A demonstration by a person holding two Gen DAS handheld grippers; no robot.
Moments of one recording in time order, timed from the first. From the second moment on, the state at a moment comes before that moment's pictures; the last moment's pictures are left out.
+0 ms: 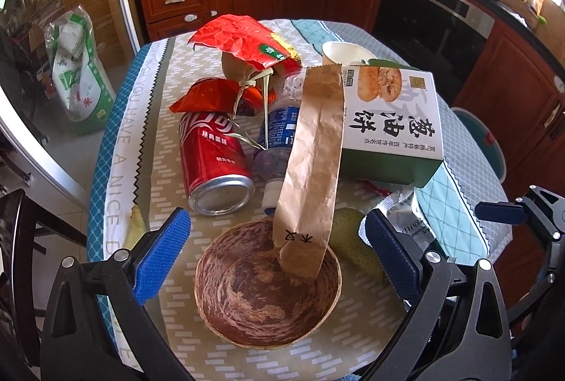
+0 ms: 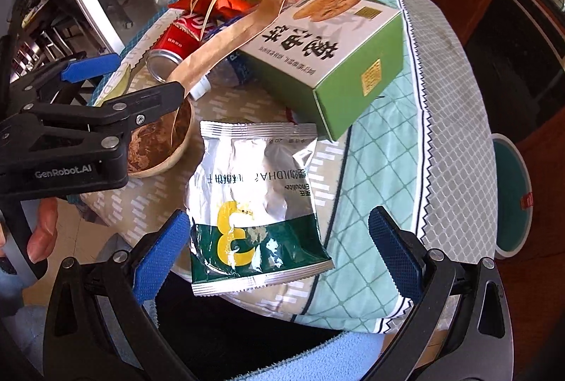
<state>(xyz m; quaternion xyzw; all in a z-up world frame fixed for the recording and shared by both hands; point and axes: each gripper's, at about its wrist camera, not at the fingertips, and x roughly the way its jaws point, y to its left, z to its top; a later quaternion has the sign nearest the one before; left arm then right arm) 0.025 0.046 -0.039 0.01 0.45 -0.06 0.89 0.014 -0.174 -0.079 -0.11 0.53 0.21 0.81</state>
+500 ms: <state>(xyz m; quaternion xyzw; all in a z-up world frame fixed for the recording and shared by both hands) 0.043 0.065 -0.045 0.00 0.46 -0.08 0.88 0.038 -0.178 -0.116 -0.01 0.58 0.25 0.78</state>
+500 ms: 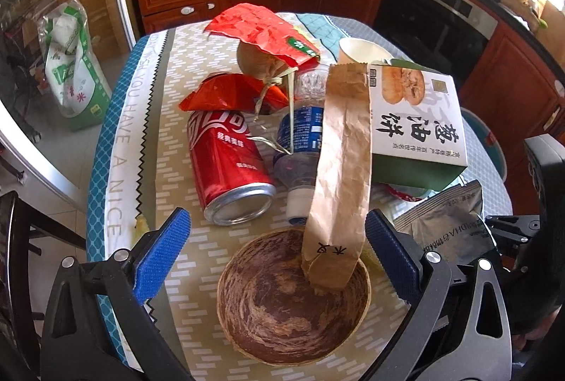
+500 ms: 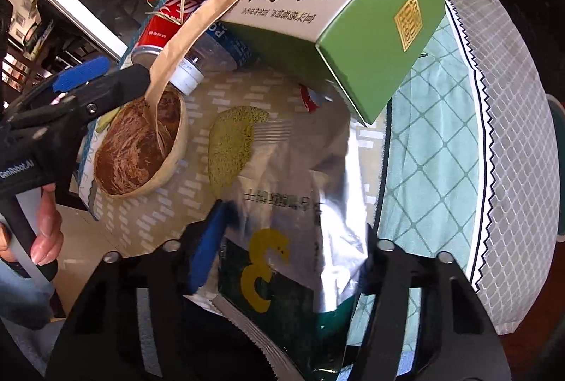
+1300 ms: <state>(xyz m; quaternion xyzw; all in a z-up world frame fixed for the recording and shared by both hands) 0.055 0.027 -0.038 0.03 0.48 -0.09 0.87 0.030 -0.282 -0.067 0.04 0.55 0.22 0.81</state>
